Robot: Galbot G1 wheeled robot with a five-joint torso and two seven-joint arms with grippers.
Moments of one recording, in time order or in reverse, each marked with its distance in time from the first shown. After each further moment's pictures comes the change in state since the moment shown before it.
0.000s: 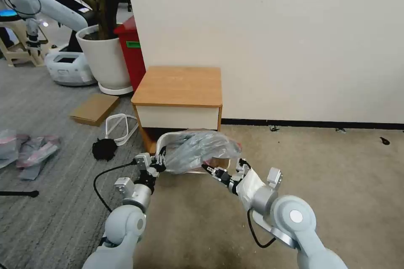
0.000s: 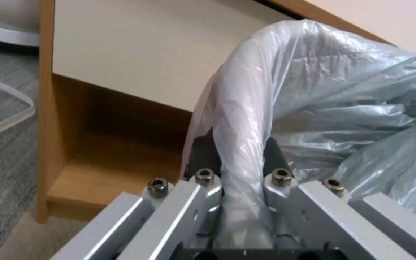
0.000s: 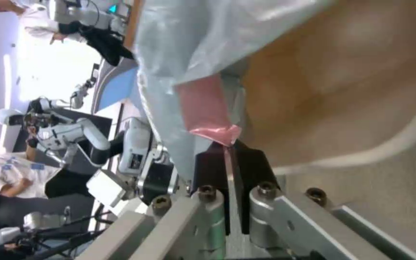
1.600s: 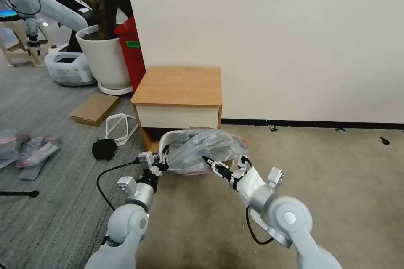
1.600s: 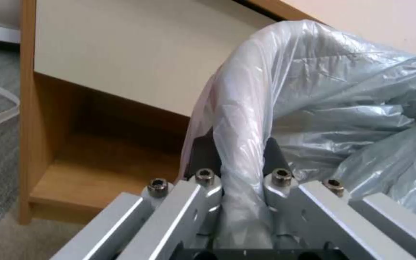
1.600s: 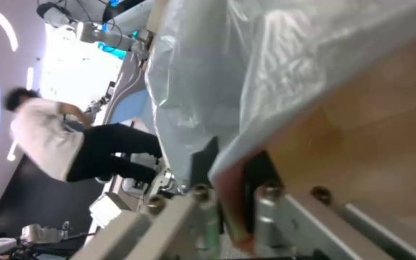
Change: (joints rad) left arm -0.001 -0.009 0.016 -0.013 -0.011 0.000 -0.002; right arm -0.001 0.005 -0.022 -0.027 -0.125 0.107 -0.131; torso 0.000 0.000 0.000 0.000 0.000
